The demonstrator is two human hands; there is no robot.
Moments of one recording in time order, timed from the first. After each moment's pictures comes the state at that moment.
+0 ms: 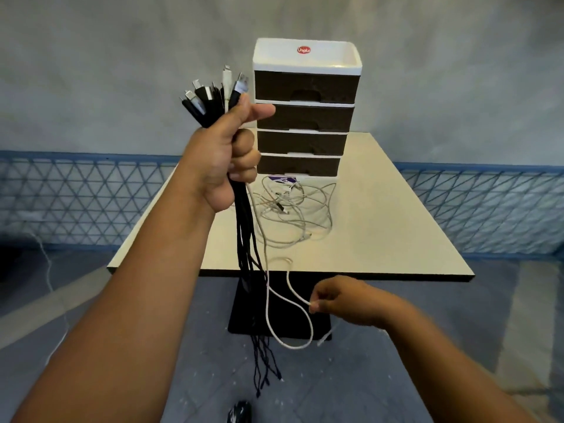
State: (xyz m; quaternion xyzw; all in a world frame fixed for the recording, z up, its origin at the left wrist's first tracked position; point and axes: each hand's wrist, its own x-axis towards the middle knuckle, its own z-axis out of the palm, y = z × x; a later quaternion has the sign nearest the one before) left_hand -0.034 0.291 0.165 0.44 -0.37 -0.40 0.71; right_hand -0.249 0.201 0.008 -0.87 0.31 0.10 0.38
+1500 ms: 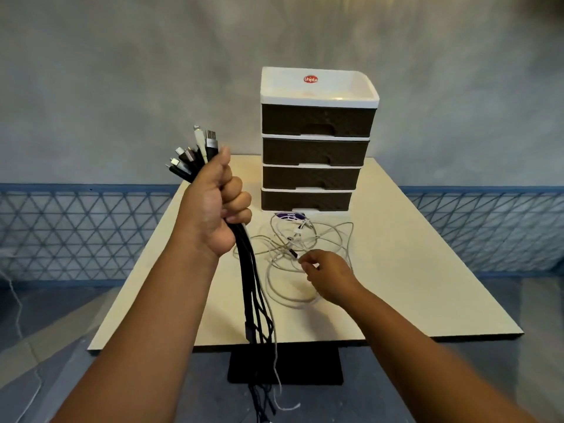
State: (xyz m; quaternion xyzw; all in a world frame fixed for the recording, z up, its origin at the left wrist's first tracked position) left_hand 0.062 0.230 0.138 0.39 -0.24 -0.44 0.77; right_hand -0.097 0.106 -0.001 -0.83 0.42 -0.14 0.33
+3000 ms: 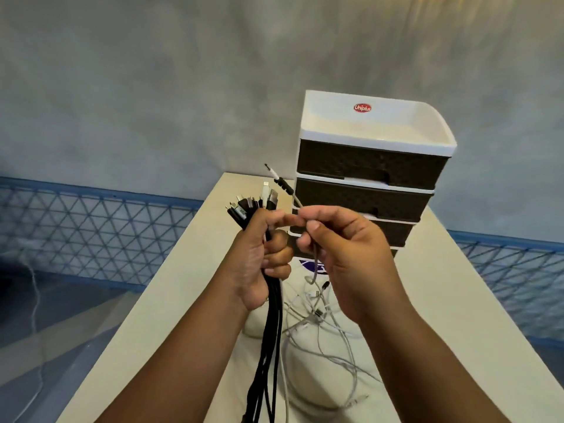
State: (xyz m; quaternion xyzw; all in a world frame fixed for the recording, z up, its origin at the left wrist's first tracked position) left_hand 0.112 0.135 0.114 0.41 -0.20 -0.48 0.75; right_hand -0.008 0.073 0.138 -0.60 0.19 -0.38 0.68
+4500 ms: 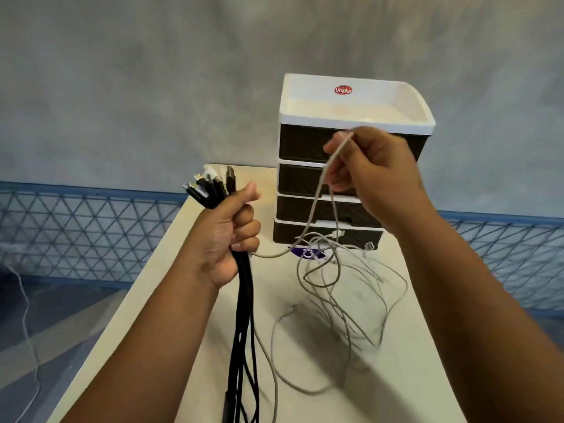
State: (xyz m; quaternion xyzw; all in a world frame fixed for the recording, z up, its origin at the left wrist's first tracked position) left_hand 0.126 0.138 0.123 0.40 -0.21 -0.45 0.77; right_hand -0.026 0.008 0.188 -0.79 0.22 -0.41 0.41
